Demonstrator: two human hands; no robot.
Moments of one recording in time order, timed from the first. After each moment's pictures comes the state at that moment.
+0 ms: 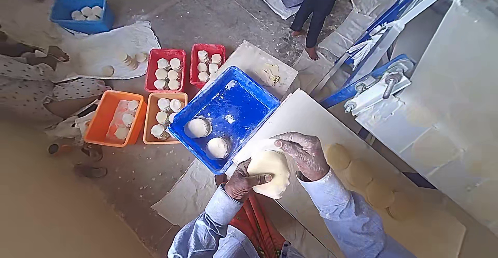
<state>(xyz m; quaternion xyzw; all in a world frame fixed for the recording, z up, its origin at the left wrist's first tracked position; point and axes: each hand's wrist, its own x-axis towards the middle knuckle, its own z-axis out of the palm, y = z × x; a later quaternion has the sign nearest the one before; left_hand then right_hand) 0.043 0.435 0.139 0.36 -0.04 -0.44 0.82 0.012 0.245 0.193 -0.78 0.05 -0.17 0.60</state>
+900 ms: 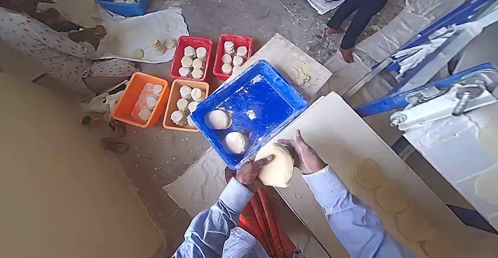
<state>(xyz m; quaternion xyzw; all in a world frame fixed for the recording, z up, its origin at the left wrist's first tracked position) 0.062 0.439 0.119 0.37 0.24 -0.41 0.80 0.041 0.262 0.125 -0.61 0.34 0.13 0.71</state>
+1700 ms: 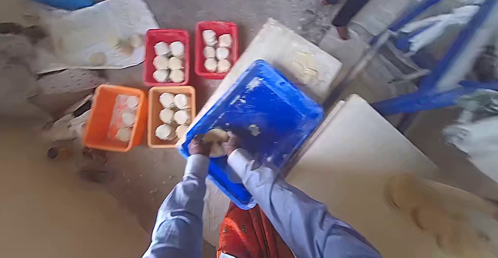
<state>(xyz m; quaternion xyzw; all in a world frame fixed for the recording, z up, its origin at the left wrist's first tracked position) 0.322 0.527 -0.053 0.90 0.08 -0.35 0.25 0.276 0.407 -0.061 -0.77 0.34 0.26 0.47</state>
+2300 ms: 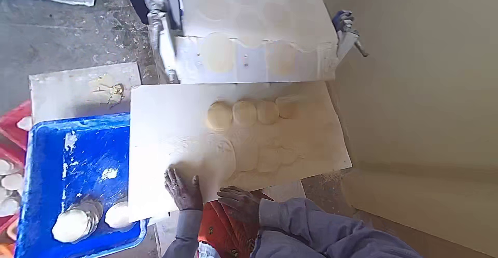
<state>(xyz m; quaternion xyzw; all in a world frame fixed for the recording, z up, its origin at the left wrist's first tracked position) -0.041 0.332 -0.005 0.86 -0.38 -0.15 0.31 -0.266 0.284 0.022 -0.88 0.15 -0.06 0.44</state>
